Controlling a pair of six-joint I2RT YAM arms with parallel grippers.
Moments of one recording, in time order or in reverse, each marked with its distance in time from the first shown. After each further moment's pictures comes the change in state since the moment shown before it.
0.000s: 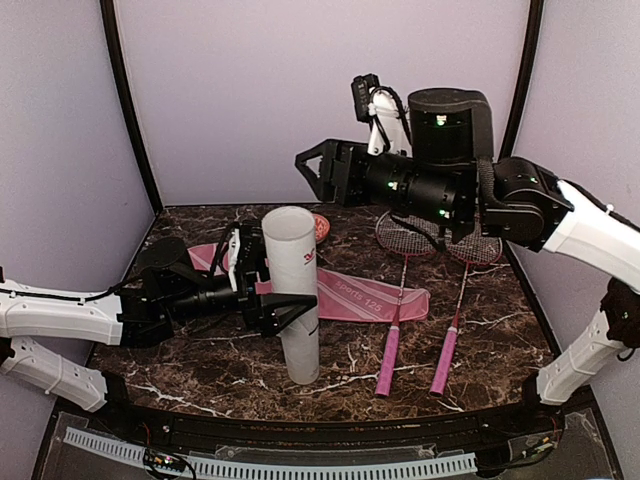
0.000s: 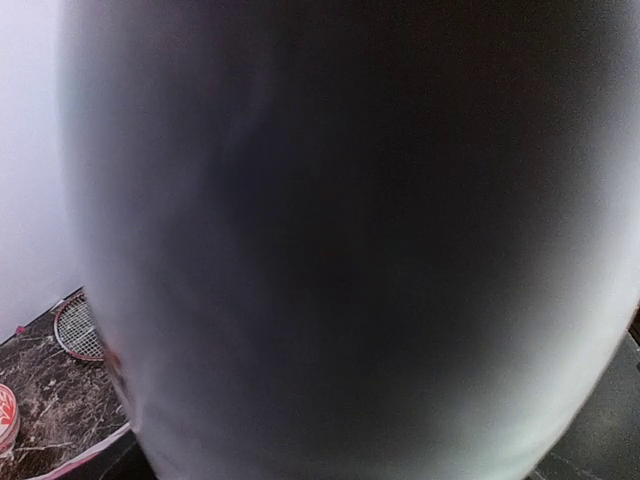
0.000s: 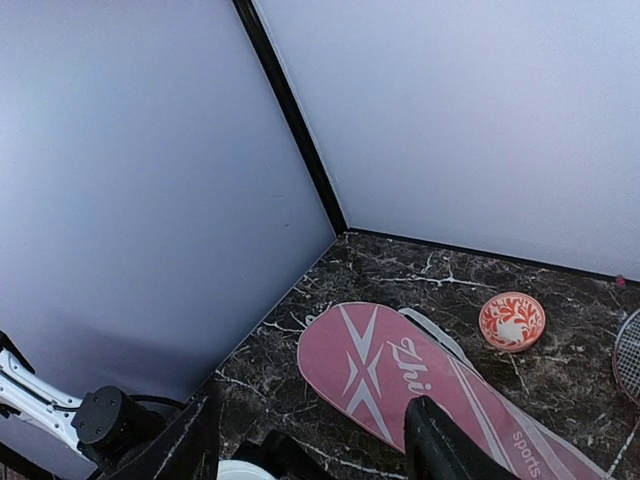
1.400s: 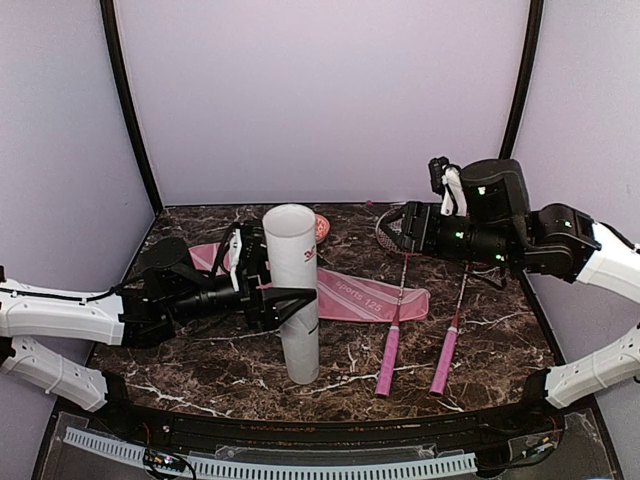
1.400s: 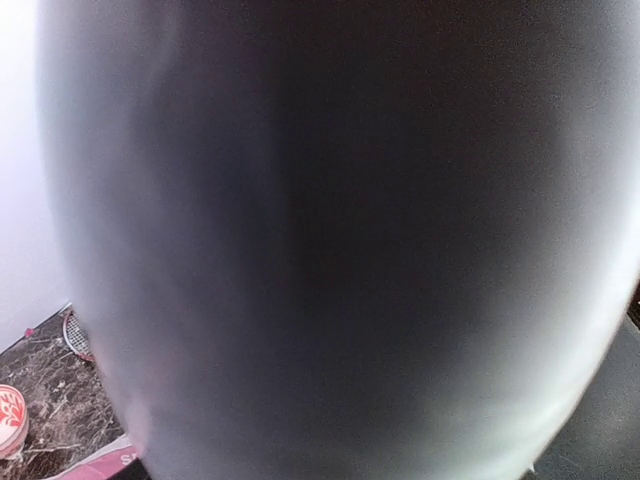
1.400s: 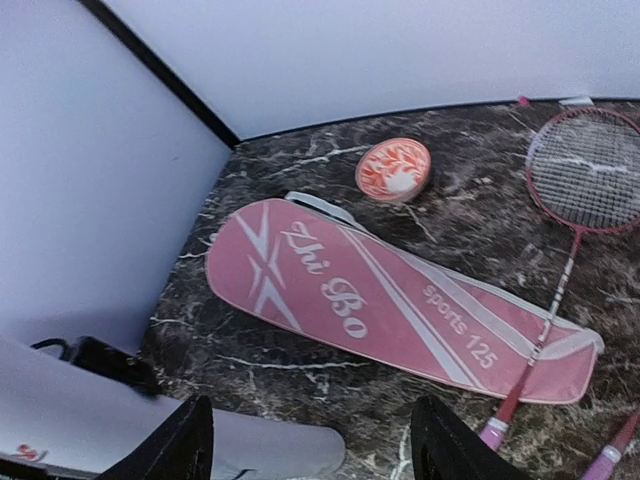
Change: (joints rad) left arm 0.000 0.011 0.000 0.010 -0.028 0.010; right arm -0.218 -0.373 -0.498 -0.161 -0.161 0.319
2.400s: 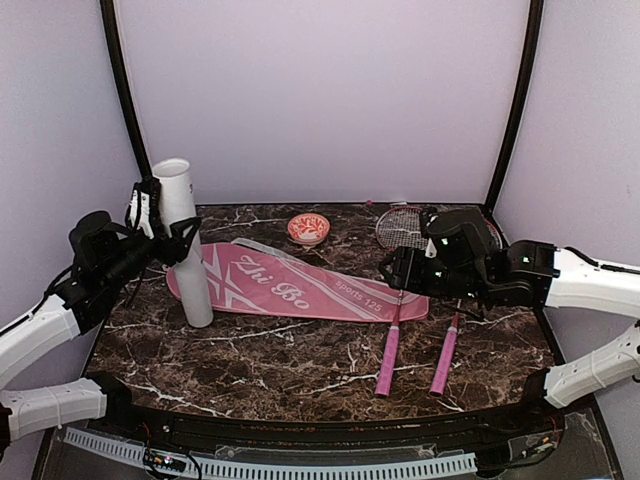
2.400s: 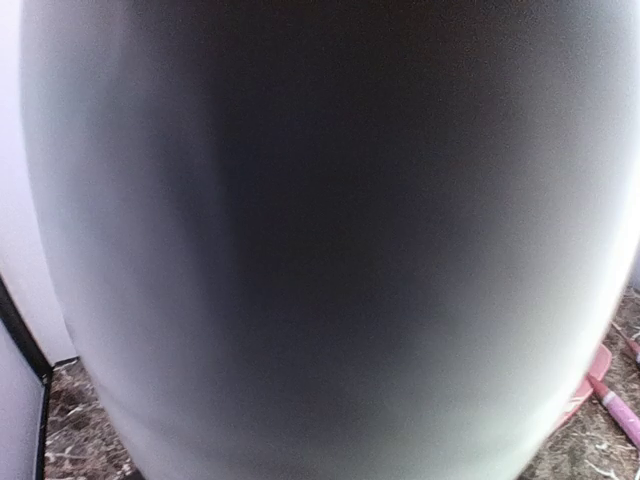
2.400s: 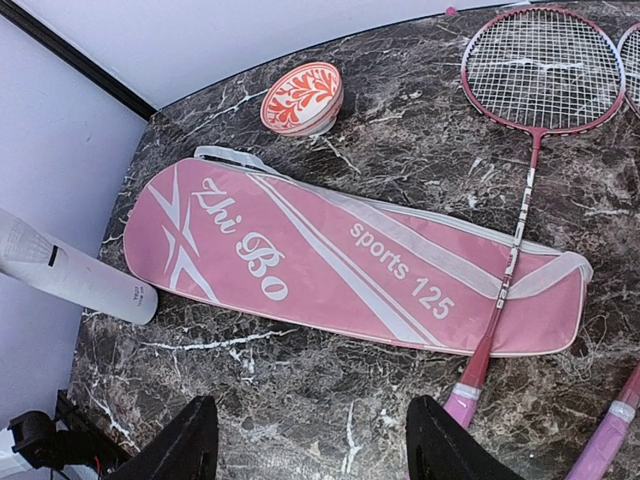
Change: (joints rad) left arm 0.616 -0.373 -0.060 -0.383 -0.179 0.114; right arm -0.055 0.025 -0.287 0.106 0.027 0.131
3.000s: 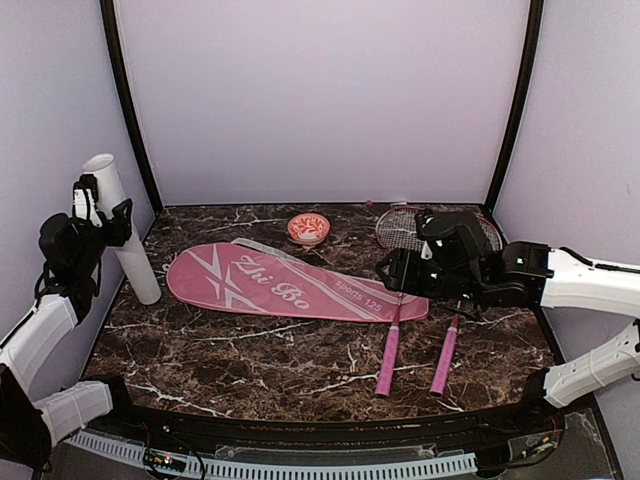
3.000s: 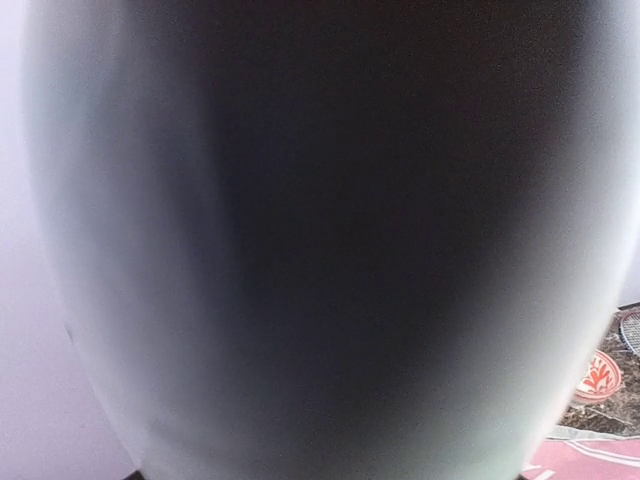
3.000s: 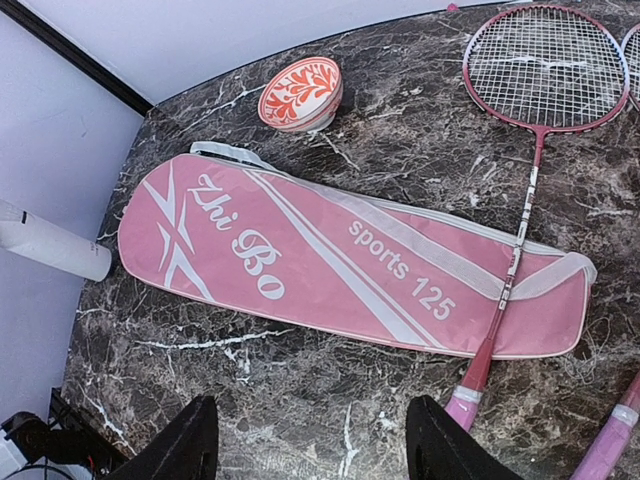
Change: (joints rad) left arm 0.595 0.028 -0.046 0.182 0.086 -0.024; right arm 0.000 0.024 -0.004 0.026 -0.003 -0.007
